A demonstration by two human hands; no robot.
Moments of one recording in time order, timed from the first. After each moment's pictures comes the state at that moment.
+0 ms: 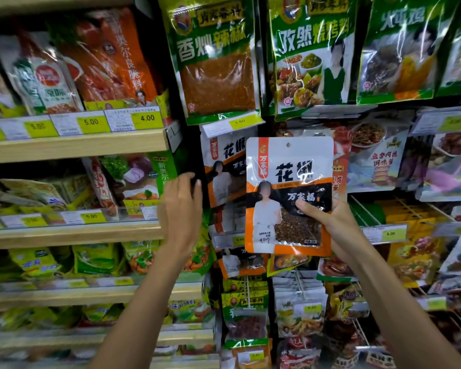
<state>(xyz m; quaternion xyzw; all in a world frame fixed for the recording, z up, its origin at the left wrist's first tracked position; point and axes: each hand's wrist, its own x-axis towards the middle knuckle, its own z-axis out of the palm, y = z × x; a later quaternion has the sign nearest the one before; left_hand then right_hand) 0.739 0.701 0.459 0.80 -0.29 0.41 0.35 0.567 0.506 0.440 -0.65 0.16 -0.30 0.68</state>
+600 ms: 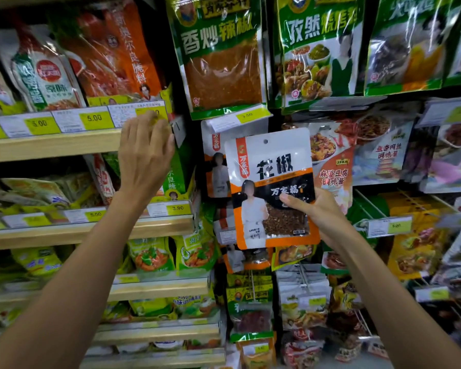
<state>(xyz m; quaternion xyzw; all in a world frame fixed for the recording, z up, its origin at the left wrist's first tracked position) 0.828 0.735 0.522 0.66 -0.37 0.64 0.14 0.597 0.517 0.439 -0.70 0.13 -0.28 0.64</state>
